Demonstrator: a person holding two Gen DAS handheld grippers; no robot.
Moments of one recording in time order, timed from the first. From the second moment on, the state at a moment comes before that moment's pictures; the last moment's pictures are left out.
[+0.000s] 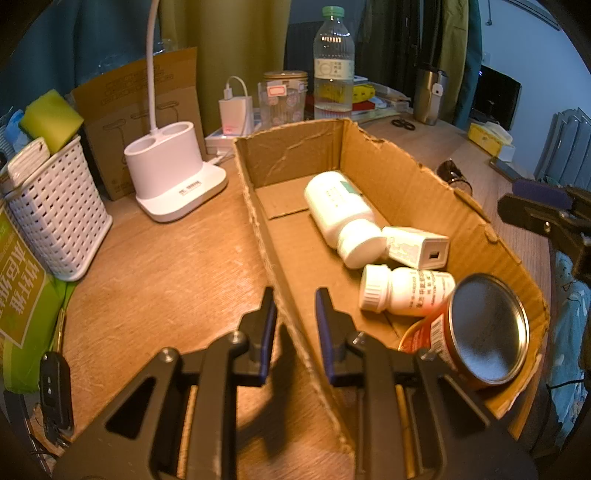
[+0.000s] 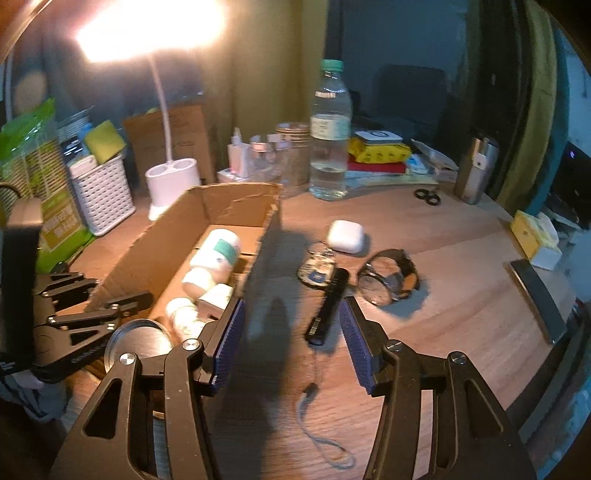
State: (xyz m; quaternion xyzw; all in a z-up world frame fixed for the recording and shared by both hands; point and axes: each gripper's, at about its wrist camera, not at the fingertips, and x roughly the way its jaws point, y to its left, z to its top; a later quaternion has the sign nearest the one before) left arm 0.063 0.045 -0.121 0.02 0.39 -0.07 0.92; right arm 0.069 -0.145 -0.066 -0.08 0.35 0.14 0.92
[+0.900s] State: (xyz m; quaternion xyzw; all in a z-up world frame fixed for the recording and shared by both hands) left arm 0.063 0.044 -0.122 0.02 0.39 -0.07 0.92; right arm 0.132 -0.163 -0.111 -0.06 0.40 0.11 0.91
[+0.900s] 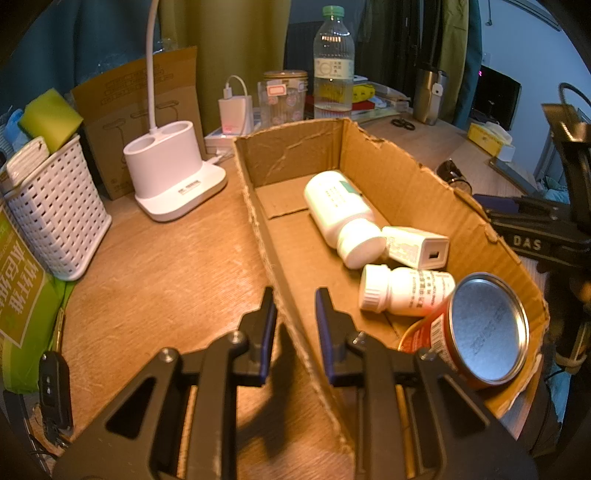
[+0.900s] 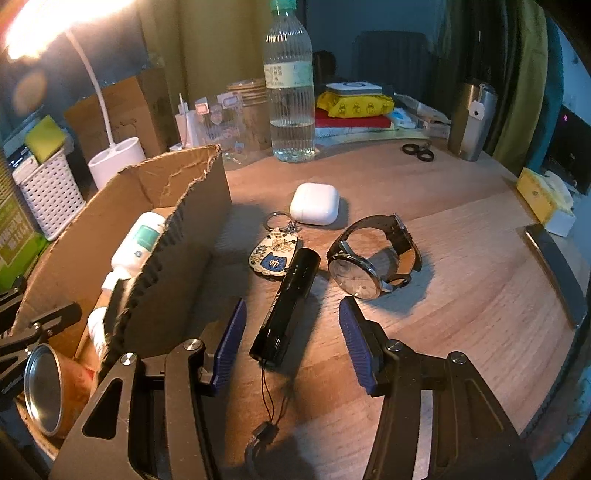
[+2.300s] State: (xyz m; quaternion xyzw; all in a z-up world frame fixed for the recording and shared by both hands) left arm 0.062 0.044 -0.121 0.01 0.39 -0.07 0.92; right arm 0.134 -0.154 -0.098 -0.06 0.39 0.13 0.91
